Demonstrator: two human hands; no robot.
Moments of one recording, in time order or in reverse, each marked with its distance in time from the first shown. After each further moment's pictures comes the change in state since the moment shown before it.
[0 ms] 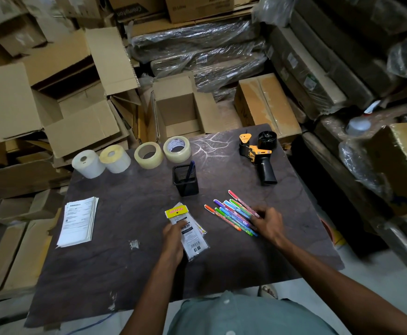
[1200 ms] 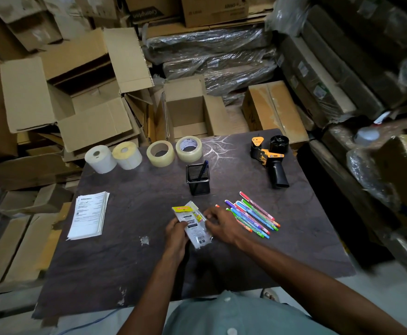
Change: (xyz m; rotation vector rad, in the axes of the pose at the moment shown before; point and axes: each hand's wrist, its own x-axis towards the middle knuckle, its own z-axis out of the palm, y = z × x) left_hand 0.017 0.005 -0.027 0.037 0.006 0.057; right_hand -0.029 -0.107 0.095 -0.088 -0.356 -0.378
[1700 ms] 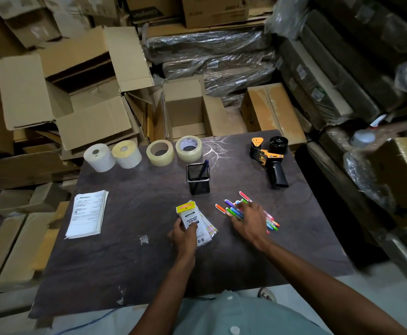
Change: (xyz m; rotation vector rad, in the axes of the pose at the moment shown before) left_hand -0.001 -0.030 0.003 0.271 0.148 0.172; right_hand -0.017 0.050 -0.026 -0.321 0.281 0.282
